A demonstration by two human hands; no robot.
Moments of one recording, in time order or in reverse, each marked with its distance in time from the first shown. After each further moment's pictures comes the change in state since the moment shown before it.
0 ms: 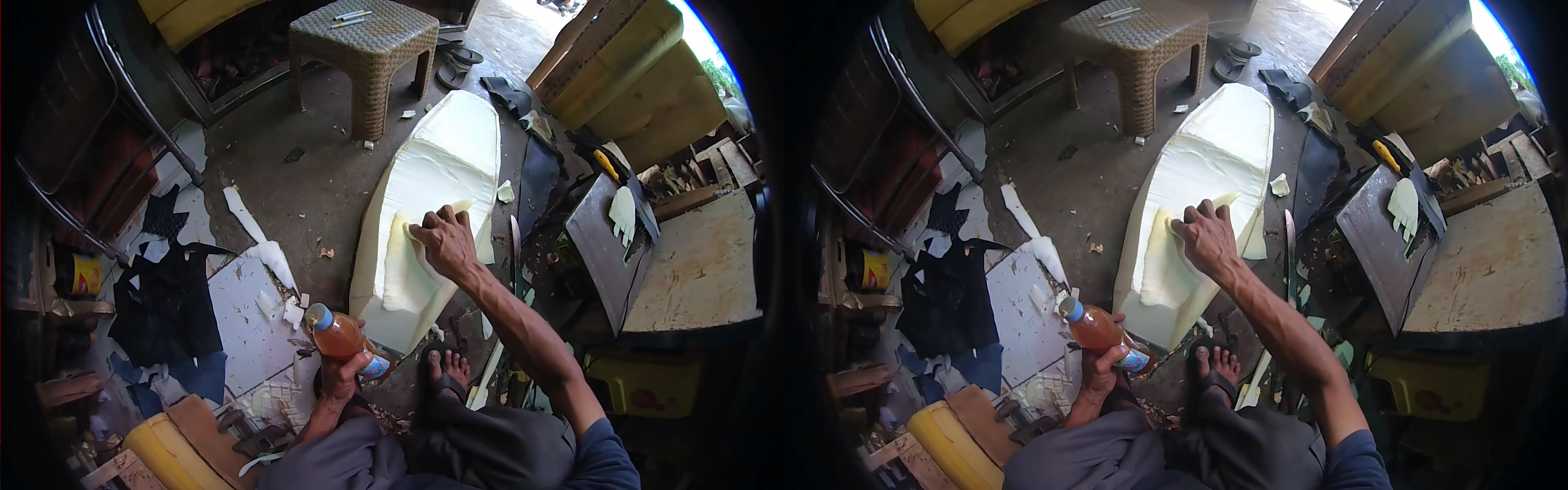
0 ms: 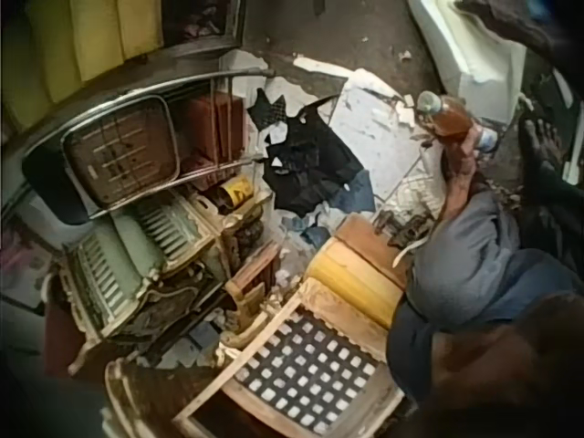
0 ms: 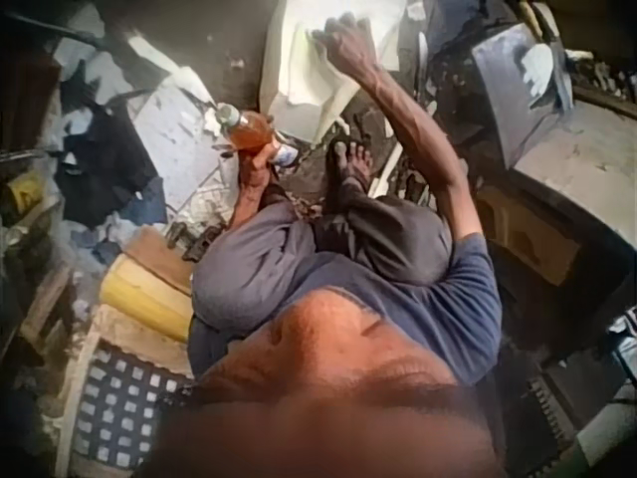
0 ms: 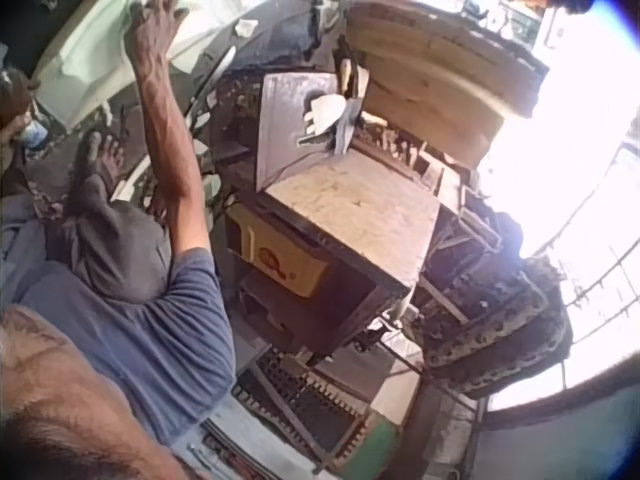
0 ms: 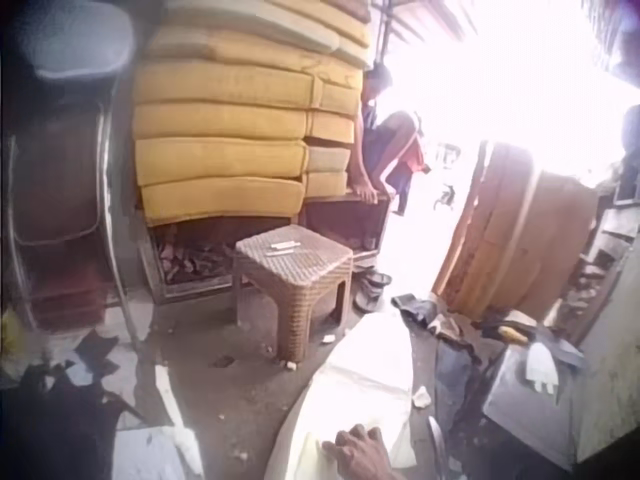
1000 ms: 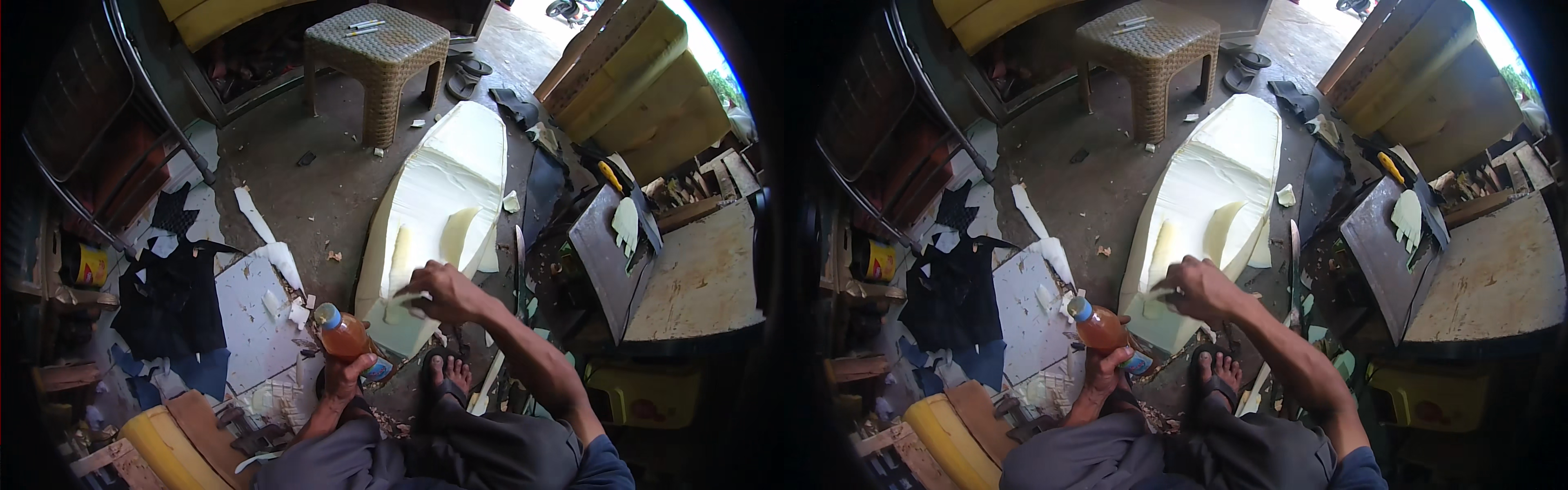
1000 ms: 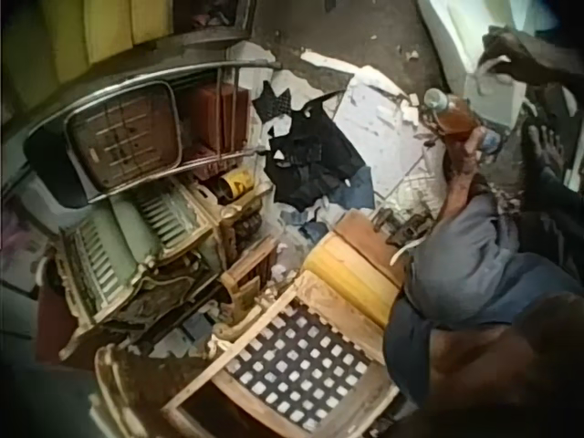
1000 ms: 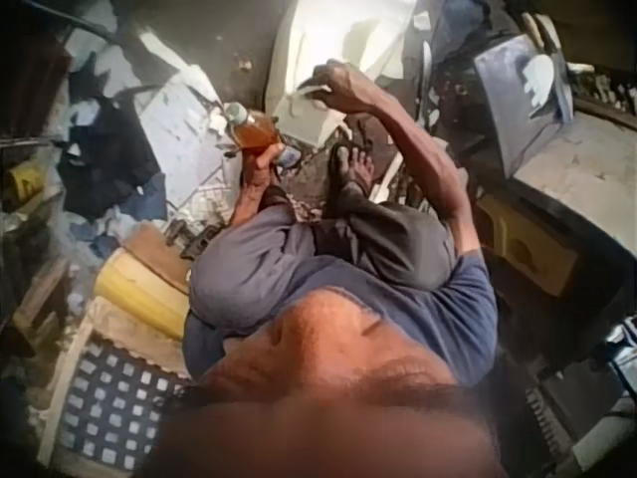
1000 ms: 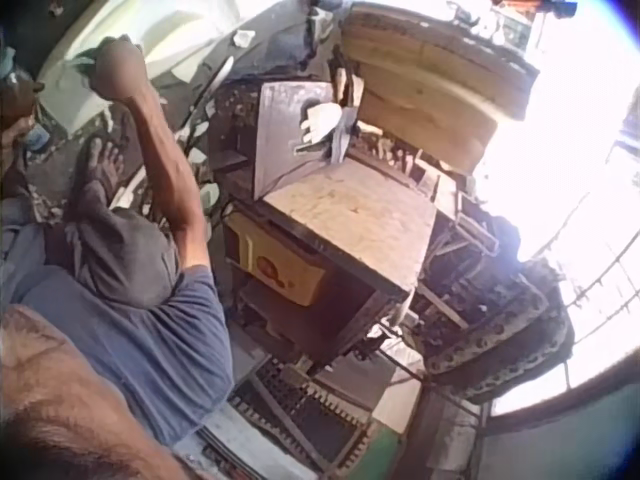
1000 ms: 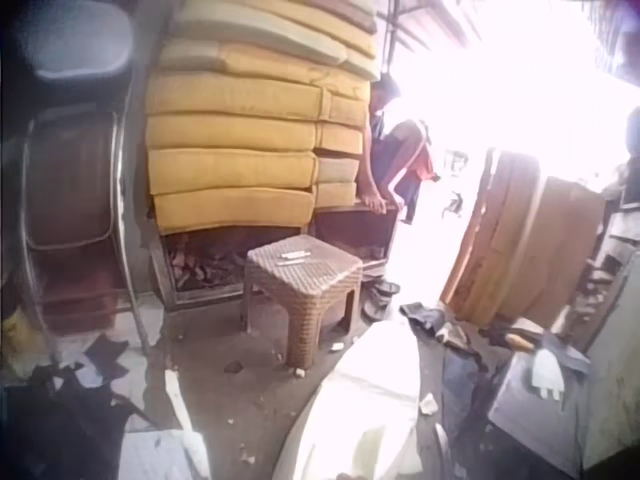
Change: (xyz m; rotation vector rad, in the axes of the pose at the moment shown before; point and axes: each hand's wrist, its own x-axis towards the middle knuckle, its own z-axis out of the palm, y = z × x) left_hand 0.000 0.014 0.005 0.033 0.005 -0.005; right_hand -0.027 -0.049 -0.047 0.411 -0.308 -0.110
